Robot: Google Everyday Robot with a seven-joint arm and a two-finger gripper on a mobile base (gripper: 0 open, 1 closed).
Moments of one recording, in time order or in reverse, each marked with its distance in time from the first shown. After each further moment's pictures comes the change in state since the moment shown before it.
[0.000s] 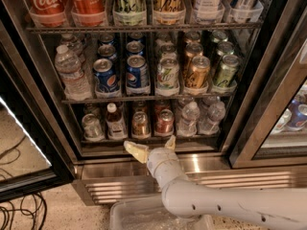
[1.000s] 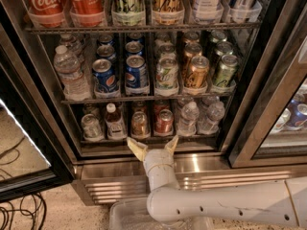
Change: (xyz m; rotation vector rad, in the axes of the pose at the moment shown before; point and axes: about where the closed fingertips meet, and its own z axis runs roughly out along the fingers) arm 0.000 -0.018 0.009 0.186 -0.156 -0.052
